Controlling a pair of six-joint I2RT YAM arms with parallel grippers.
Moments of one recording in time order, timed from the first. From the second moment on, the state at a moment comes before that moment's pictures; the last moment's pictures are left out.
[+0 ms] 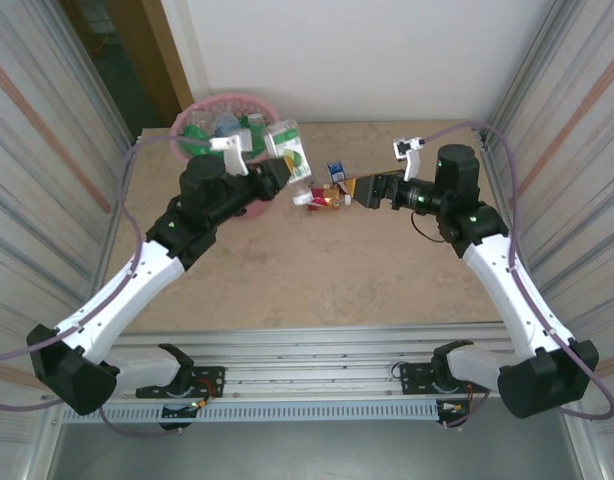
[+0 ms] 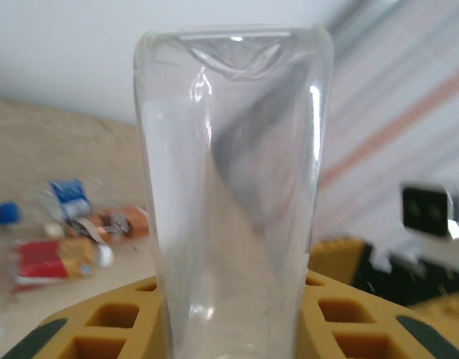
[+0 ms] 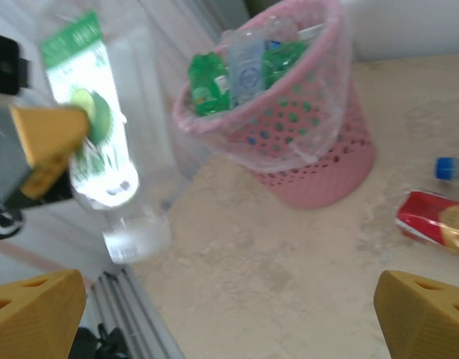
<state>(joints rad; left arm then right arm) -0.59 1.22 1.23 -0.14 0.08 -0.69 0.28 1.16 1.16 -0.33 -0.68 0.42</state>
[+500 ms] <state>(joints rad) -0.44 1.67 1.82 -0.47 -0.25 -0.91 0.28 1.13 1.10 -0.43 -0.49 0.42</state>
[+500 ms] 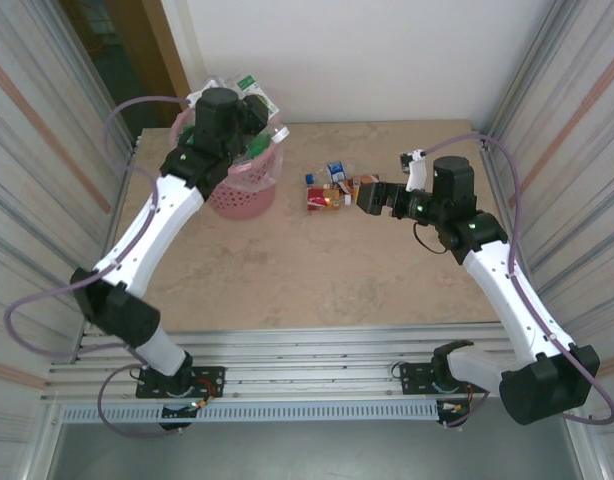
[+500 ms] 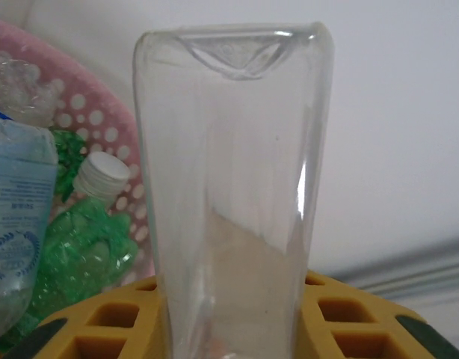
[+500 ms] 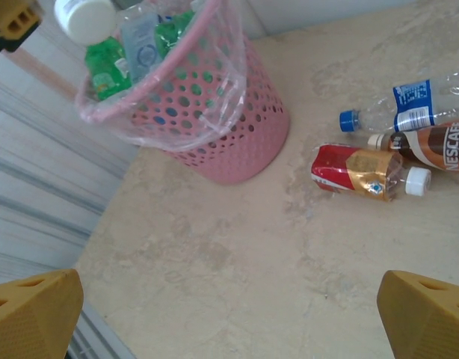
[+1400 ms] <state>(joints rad) -0.34 2.09 2.38 -0.88 -0.40 -1.19 0.30 1.13 1.05 -0.41 -0.46 0.44</state>
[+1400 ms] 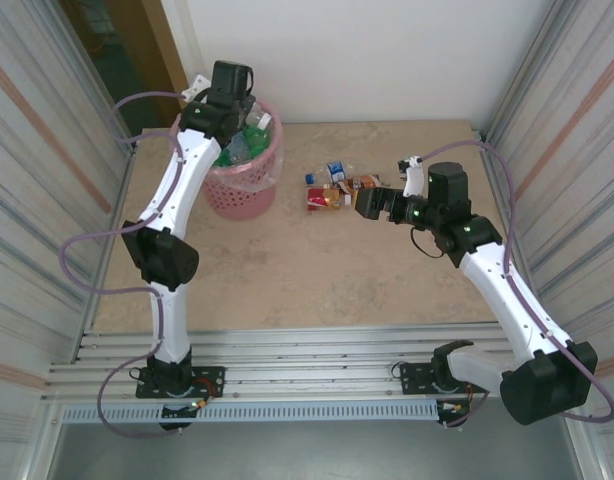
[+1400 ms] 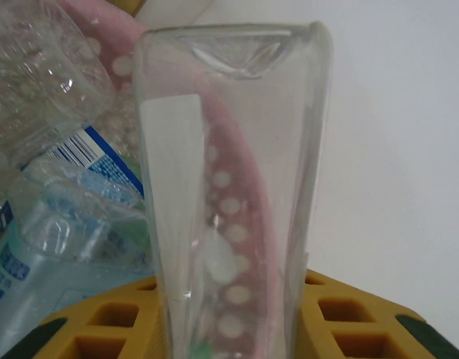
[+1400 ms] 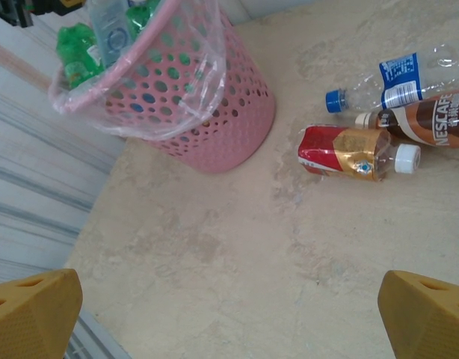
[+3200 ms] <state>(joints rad) -0.33 2.07 2.35 -0.73 -0.46 -0.92 0.40 1.15 1.05 -0.40 -0.39 0.44</state>
